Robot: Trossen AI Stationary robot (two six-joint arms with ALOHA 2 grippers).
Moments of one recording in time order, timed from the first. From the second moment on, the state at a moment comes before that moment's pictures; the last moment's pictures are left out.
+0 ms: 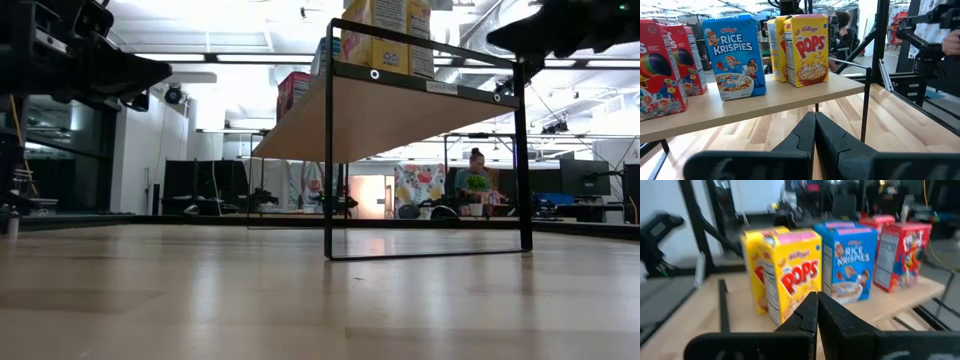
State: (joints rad) left arm -0.05 0.35 0.01 0.36 -0.02 0.07; right arm -0.09 0.31 0.36 -0.11 -0.01 0.02
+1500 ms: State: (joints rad) left arm -0.07 0.03 0.01 0.14 -0.02 0.07; right arm -0.03 0.00 0.01 0.03 0.10 0.10
